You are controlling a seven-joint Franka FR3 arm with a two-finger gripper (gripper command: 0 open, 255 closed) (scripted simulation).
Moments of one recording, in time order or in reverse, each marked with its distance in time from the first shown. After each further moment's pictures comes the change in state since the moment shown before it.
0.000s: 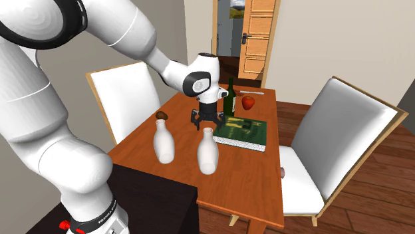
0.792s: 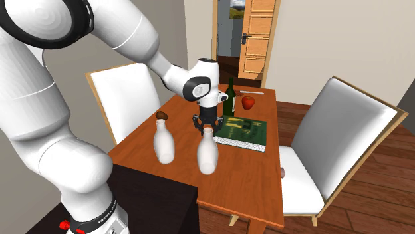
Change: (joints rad) arm 0.002 0.038 -0.002 -0.013 0.024 0.049 -0.019
